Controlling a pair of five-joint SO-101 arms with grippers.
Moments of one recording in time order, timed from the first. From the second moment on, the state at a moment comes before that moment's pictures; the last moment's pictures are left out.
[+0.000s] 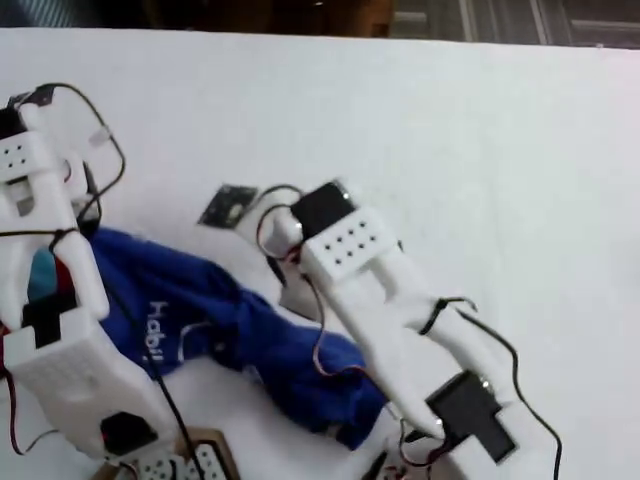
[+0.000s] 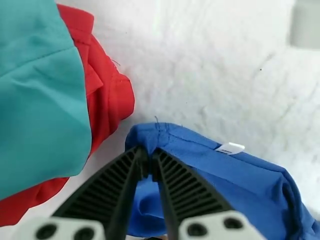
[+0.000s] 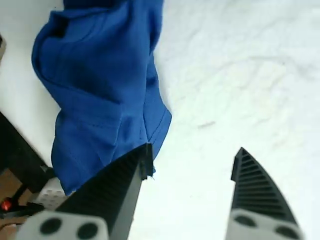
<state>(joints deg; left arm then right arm) -31.0 19.3 -22.0 101.1 -0.3 -40.0 -5.5 5.5 100.4 33.4</state>
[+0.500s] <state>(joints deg) -30.7 19.3 -22.0 101.1 -0.3 -49.1 -4.5 13.5 98.8 36.0</state>
